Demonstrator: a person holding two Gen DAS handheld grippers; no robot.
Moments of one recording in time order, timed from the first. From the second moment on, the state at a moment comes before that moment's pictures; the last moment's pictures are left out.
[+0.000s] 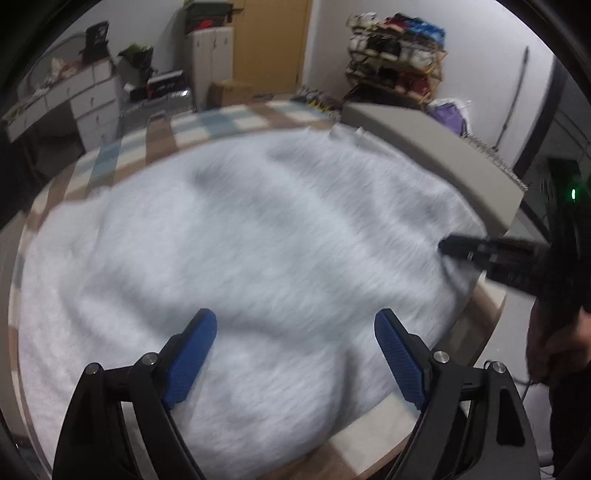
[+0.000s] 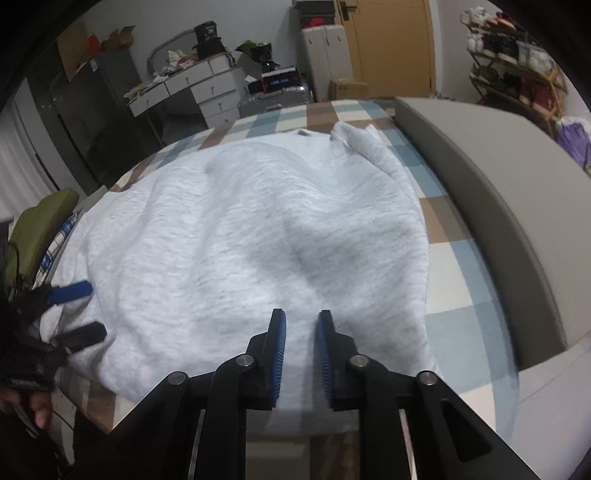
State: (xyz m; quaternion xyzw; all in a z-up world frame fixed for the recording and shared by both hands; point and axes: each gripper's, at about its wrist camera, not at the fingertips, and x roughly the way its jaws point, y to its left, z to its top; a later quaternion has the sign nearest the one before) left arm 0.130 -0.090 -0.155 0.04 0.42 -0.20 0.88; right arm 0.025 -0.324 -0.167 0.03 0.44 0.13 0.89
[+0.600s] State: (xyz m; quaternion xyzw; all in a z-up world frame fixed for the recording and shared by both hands) left arm 0.139 -0.098 -0.158 0.01 0.44 -0.21 0.87; right arm 0.071 -0.320 -0.102 0.03 0.40 0.14 0.91
